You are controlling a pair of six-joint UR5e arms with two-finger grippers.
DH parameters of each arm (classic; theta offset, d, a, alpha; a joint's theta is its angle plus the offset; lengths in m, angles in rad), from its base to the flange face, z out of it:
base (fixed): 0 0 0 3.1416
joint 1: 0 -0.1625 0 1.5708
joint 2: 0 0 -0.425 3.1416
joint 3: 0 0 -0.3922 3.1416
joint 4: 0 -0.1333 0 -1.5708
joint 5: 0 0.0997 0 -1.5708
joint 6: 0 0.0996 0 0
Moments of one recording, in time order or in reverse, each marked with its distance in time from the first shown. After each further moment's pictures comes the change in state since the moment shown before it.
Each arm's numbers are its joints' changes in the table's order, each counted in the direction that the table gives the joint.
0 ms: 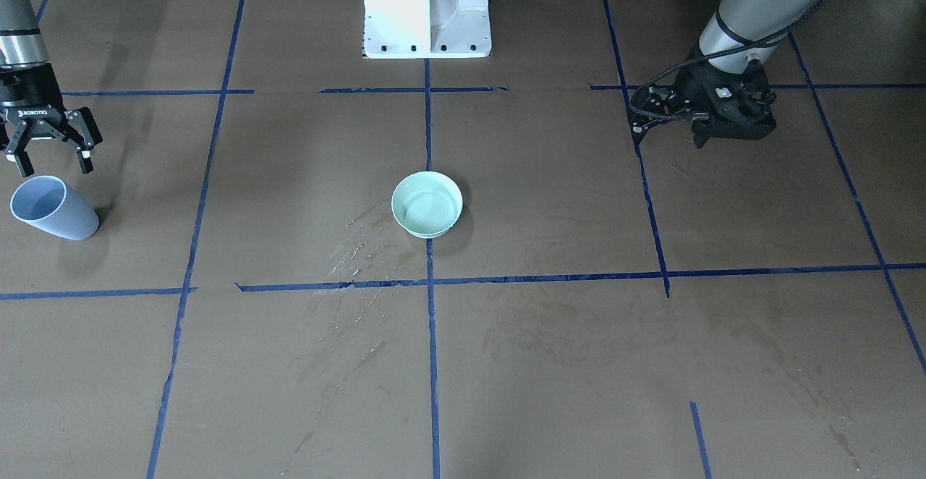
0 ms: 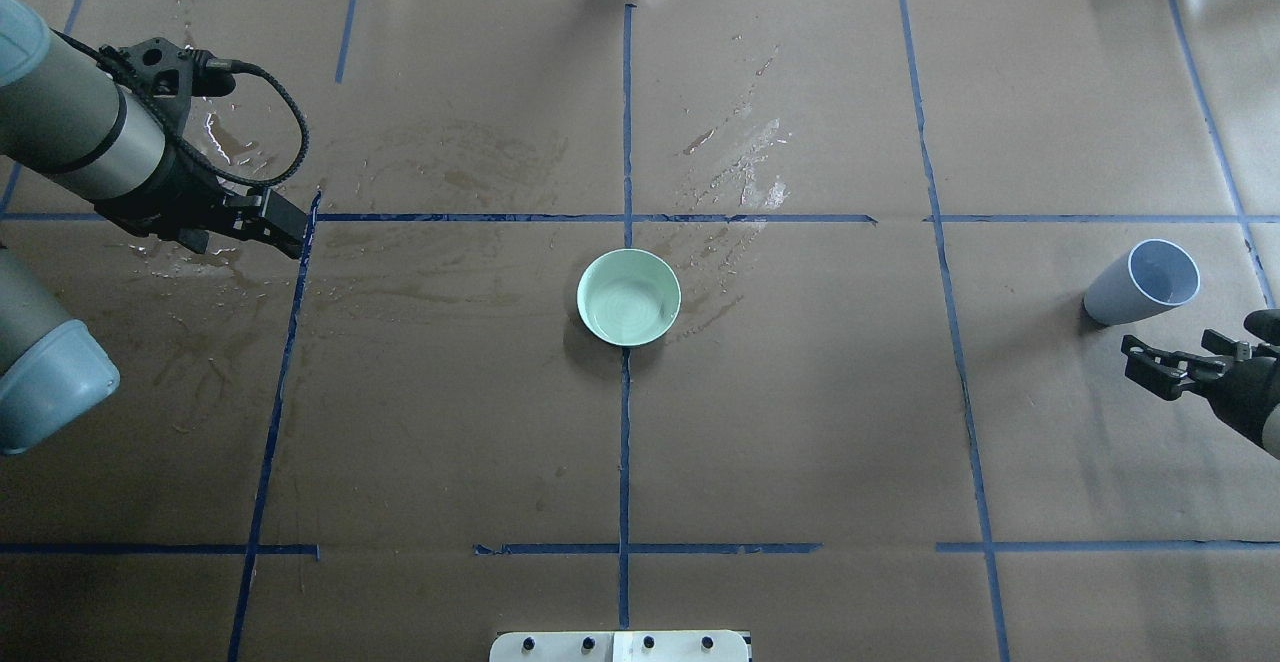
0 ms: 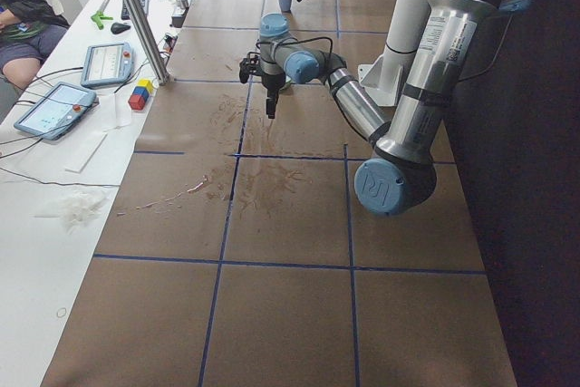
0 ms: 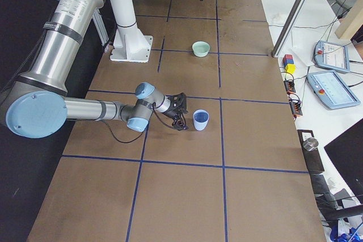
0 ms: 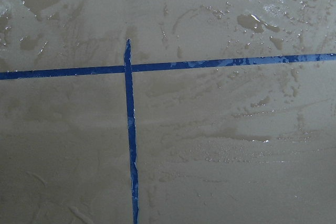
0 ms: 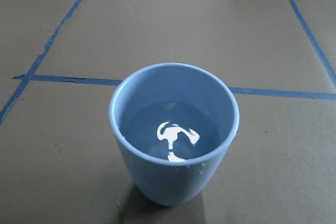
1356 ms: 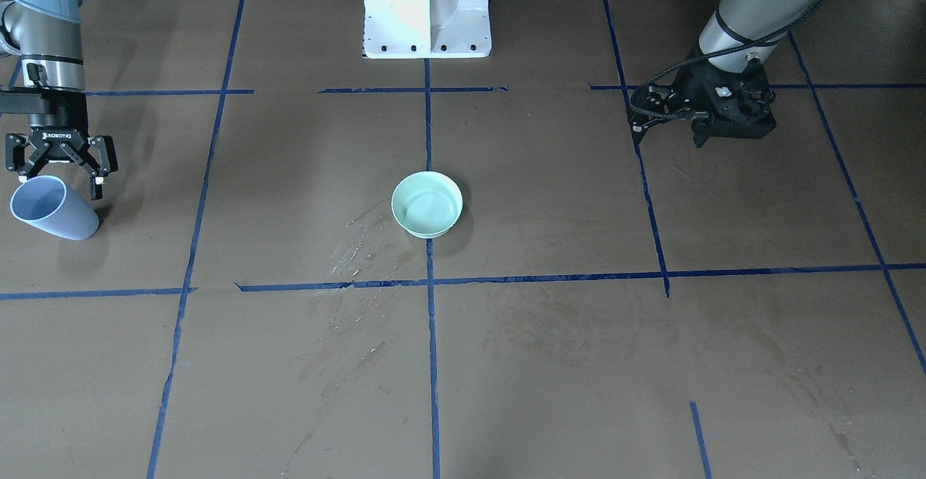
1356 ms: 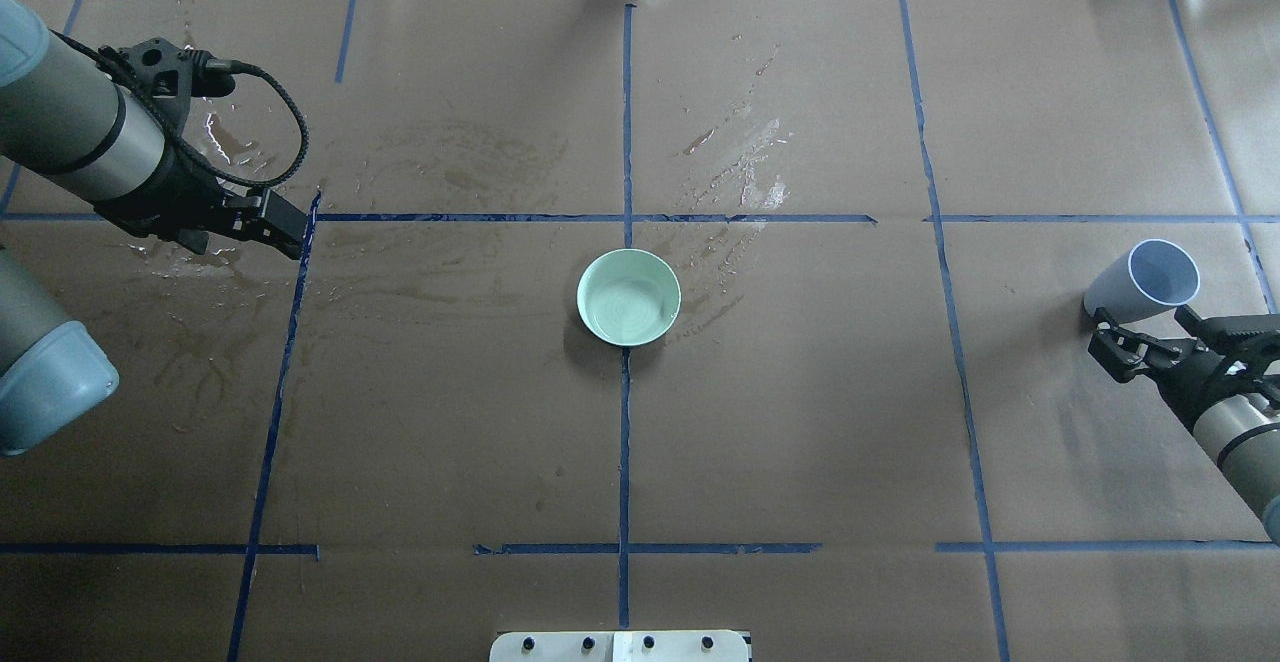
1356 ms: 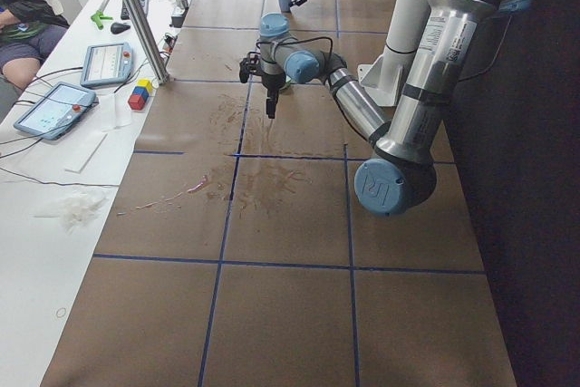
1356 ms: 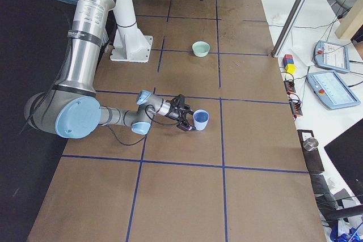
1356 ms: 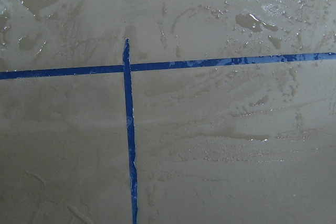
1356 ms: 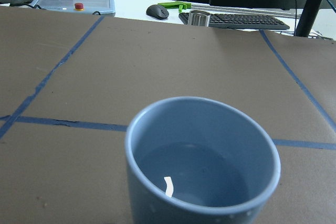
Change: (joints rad) left arm 0.000 -0.001 -0.002 0.000 0.000 0.000; right arm 0.074 -0.112 -0.124 -0.008 -0.286 0.016
